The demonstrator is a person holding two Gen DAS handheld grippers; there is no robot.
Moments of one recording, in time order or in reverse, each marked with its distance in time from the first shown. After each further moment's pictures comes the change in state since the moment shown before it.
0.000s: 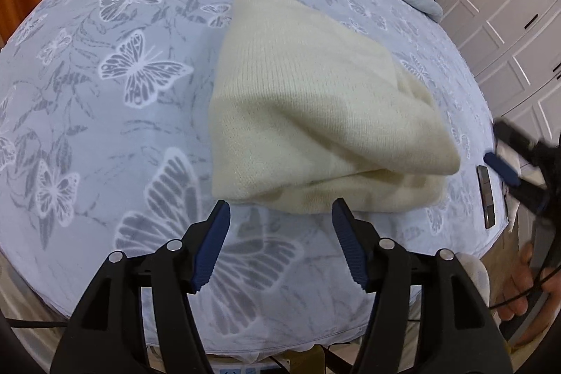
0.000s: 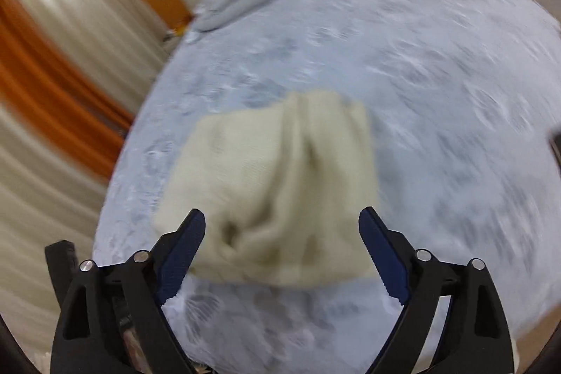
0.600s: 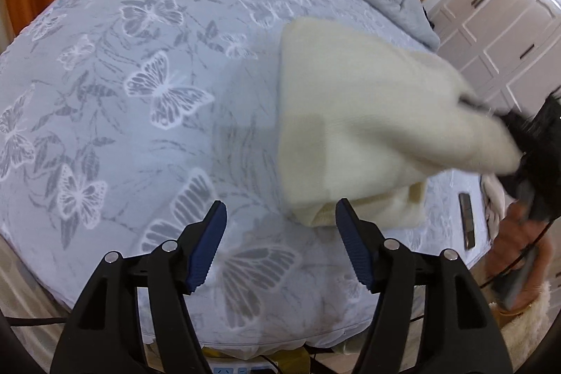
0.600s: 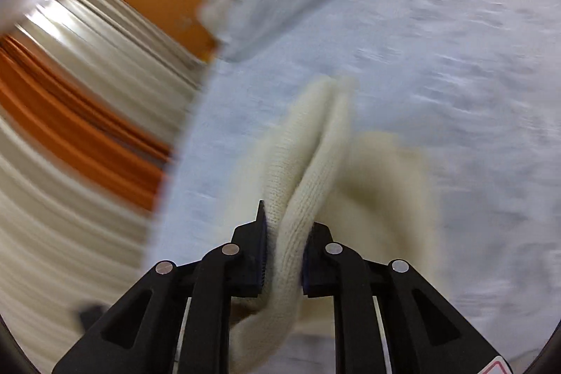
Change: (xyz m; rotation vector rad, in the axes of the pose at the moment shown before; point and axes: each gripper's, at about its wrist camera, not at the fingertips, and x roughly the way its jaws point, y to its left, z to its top) left arm -0.033 0.014 0.009 -0.050 -0.049 -0.032; right arm 0.011 -0.011 0.036 0.099 -0.026 0.094
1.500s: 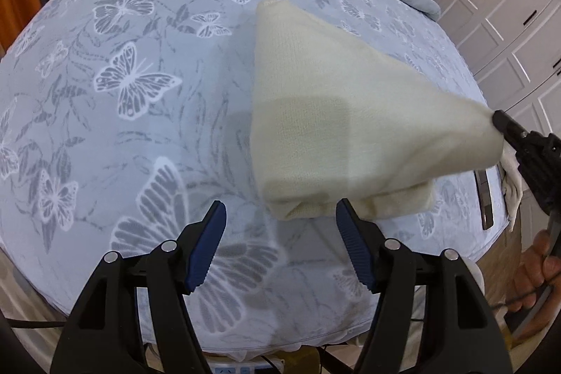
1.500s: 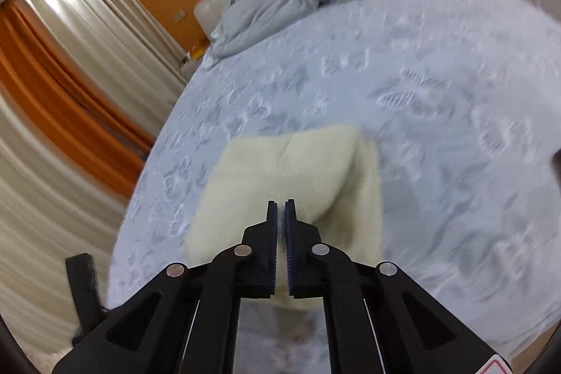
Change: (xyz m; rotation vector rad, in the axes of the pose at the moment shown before) left arm 0.029 -0.033 -0.006 0.072 0.051 0.044; right arm -0.040 -0.013 -0.029 -0.103 -0.056 -0.080
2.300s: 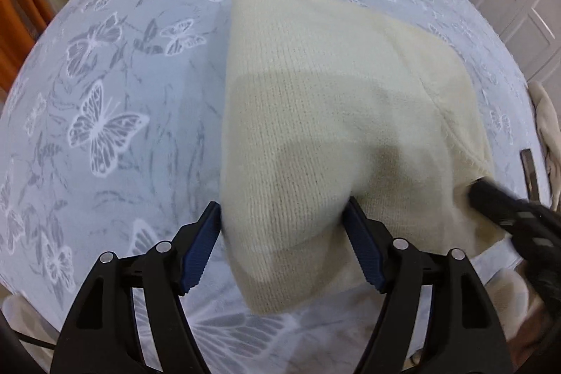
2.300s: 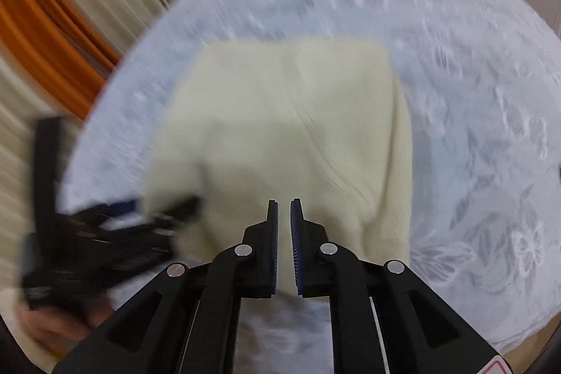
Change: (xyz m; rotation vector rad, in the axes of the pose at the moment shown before) left arm 0.065 -0.032 0.039 0.118 0.060 0.162; right arm 0.060 0.044 -0.034 -0.168 0.197 -0.105
